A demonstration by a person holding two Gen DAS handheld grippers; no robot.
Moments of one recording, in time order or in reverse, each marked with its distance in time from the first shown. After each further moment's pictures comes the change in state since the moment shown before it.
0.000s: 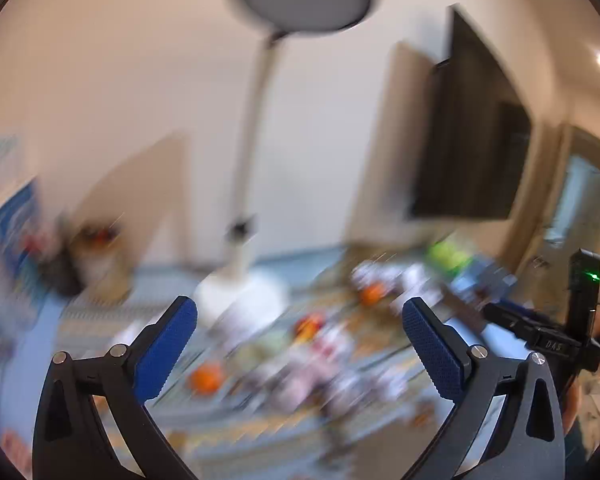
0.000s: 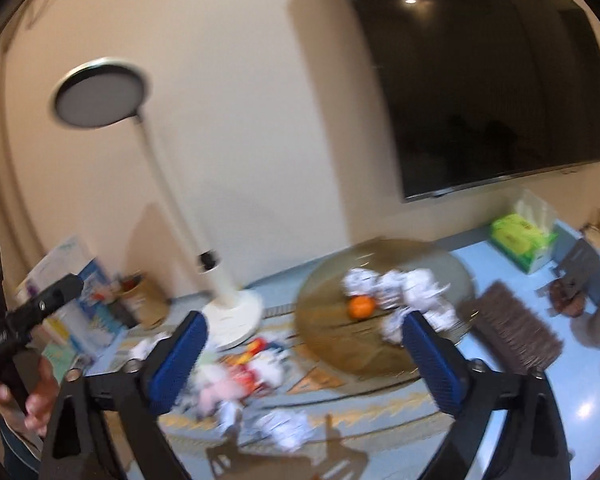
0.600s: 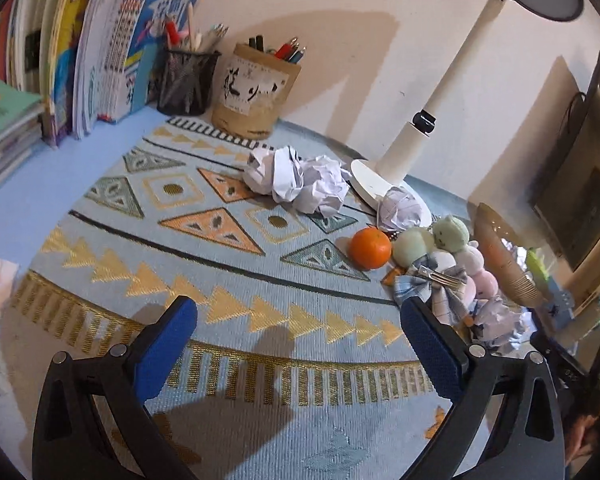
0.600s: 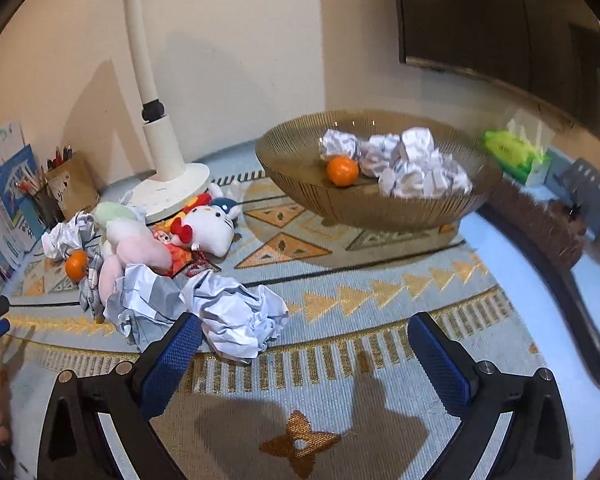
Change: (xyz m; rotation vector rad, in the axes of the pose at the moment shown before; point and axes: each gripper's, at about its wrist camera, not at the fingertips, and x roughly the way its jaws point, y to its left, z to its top) left arm 0.035 0.129 -0.131 -0.366 0.116 0.170; right arm 0.095 0.014 -0.136 -0.105 0.186 -0.240
